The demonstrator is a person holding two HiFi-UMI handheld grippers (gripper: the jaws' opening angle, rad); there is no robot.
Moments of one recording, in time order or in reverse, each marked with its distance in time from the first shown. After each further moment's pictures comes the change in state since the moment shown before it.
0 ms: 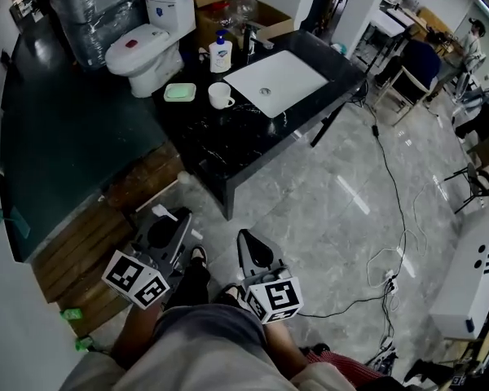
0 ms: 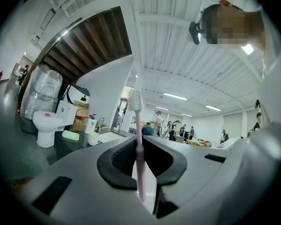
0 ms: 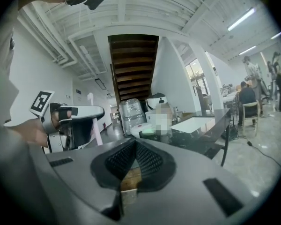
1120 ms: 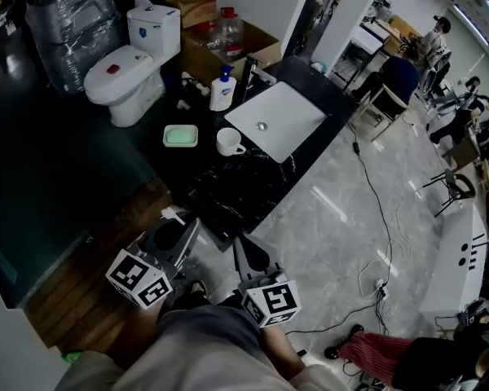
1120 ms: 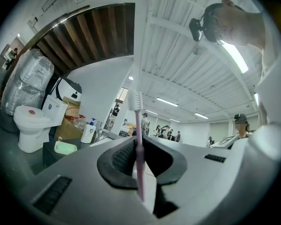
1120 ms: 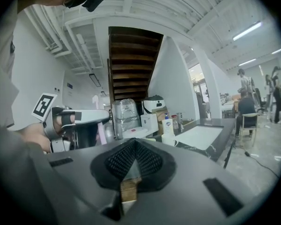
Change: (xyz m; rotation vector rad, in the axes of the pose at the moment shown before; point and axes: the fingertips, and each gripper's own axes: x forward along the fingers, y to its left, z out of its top) left arm 0.067 0.155 0.052 -0.050 -0.025 -0.182; right arm 0.173 0.015 0.051 -0.067 -0.019 -0.102
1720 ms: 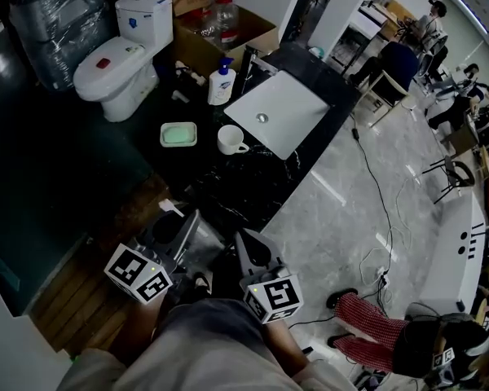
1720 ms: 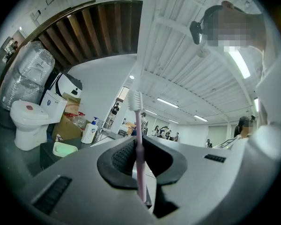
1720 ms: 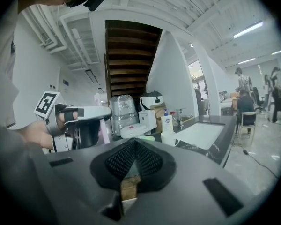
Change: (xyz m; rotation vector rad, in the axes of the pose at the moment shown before) left arm 0.026 0.050 0.007 -0.042 0.011 -0.021; right arm 0.047 -0.009 -0.002 0.010 0.050 -0.028
